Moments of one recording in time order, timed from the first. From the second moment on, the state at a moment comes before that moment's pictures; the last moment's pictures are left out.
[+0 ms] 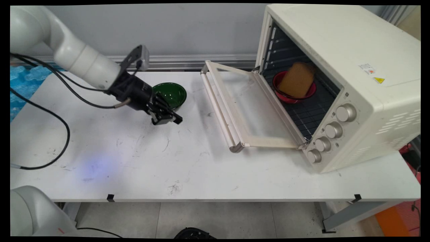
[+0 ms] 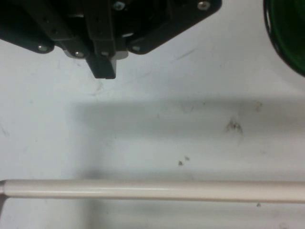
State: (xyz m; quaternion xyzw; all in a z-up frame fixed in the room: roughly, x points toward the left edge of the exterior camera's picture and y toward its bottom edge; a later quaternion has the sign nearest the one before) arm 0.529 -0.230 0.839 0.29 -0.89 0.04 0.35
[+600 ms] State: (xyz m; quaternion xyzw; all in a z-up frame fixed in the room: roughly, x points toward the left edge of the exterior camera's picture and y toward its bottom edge) arm 0.514 -0.258 0.794 0.31 -0.88 0.08 0.37
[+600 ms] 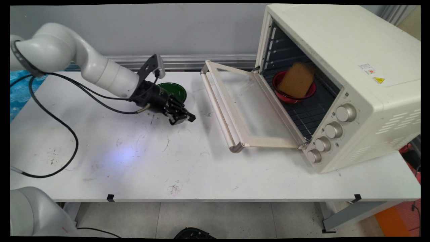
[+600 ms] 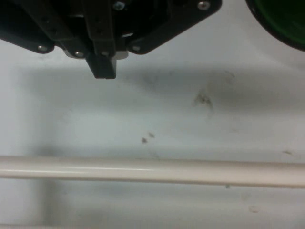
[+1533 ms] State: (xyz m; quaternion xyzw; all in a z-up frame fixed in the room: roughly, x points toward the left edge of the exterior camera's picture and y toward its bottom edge) arm 0.492 -0.288 0.770 0.33 -0.85 0.09 0.39
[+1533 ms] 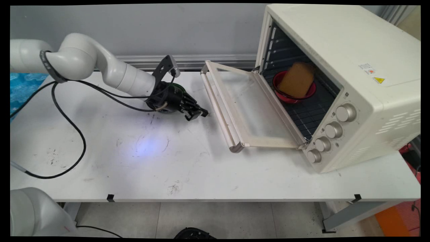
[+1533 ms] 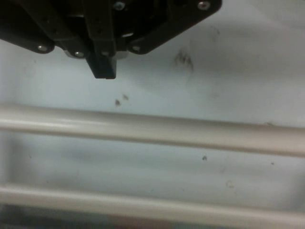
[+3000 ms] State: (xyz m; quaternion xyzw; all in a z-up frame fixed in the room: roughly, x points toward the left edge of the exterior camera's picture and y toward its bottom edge) arm 0.478 -0.314 0.807 0.31 -0.84 0.13 0.43
